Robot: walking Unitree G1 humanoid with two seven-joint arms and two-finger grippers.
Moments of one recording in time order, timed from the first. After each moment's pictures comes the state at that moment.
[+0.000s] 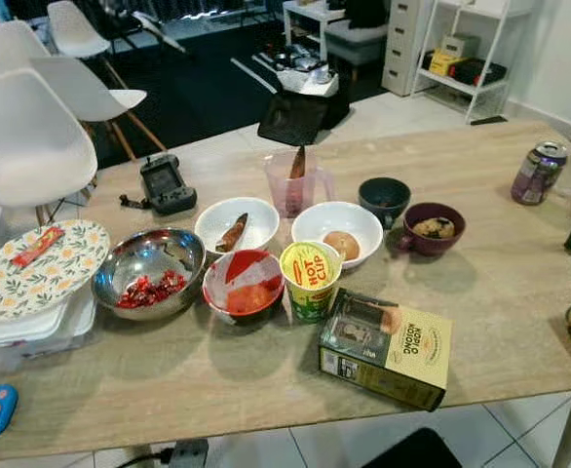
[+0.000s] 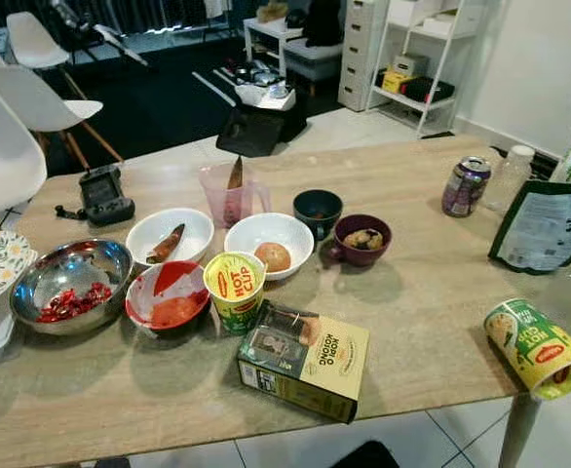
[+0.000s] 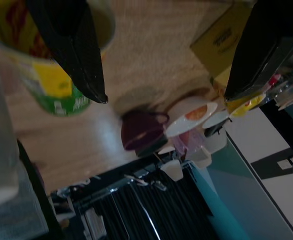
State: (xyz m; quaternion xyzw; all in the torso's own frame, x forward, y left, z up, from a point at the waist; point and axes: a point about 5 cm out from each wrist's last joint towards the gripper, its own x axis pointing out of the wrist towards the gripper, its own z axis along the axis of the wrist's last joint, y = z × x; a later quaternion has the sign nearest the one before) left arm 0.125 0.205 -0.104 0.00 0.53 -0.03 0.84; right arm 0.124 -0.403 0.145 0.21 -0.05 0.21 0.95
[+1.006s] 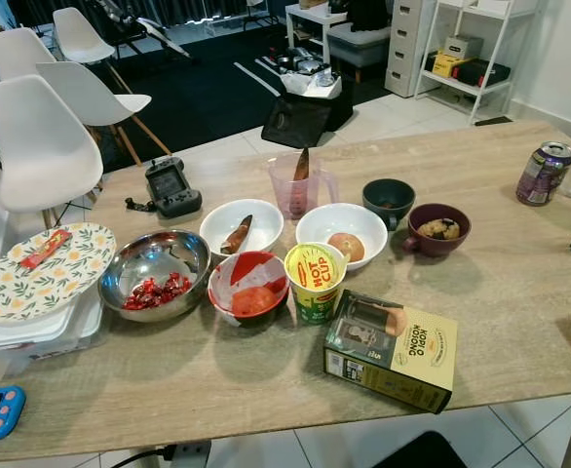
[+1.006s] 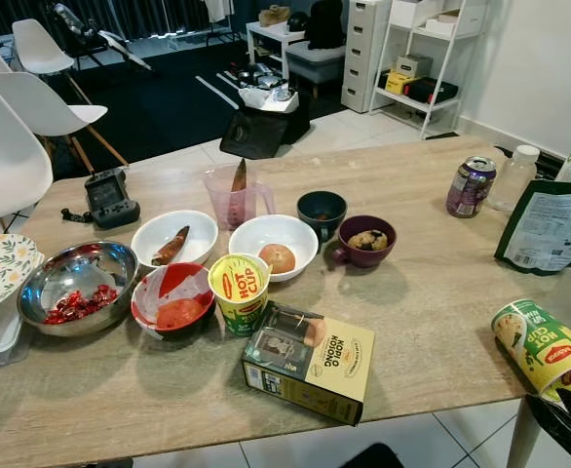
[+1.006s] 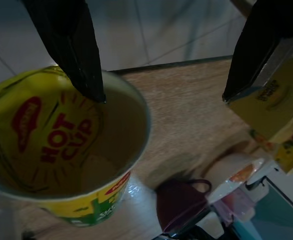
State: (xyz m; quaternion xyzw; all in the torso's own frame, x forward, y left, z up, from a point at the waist) left arm 0.124 0.204 -0.104 0.00 0.54 -0.03 0.84; right arm 0.128 -0.391 0.101 0.19 0.09 0.16 0.97
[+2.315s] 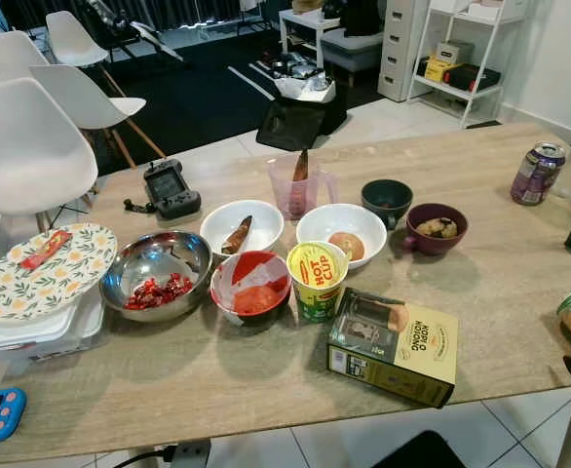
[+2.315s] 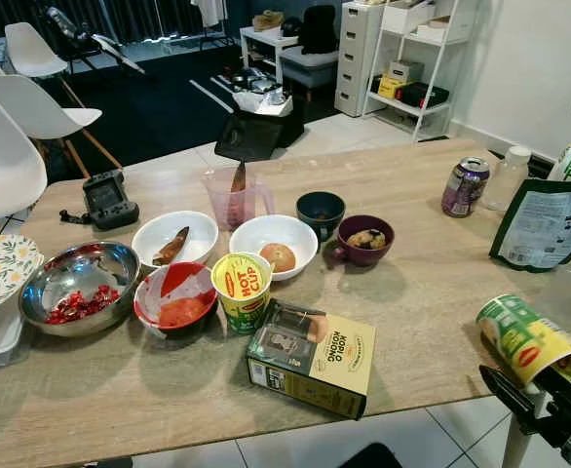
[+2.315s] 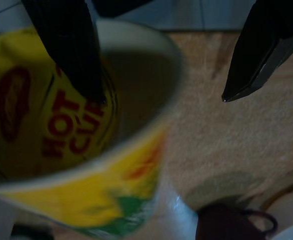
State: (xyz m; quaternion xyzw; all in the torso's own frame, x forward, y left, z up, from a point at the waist) left arm 0.123 0.204 -0.104 0.00 0.54 -0.03 0.84; right arm 0.188 -0.378 0.084 0.06 0.11 0.10 0.99
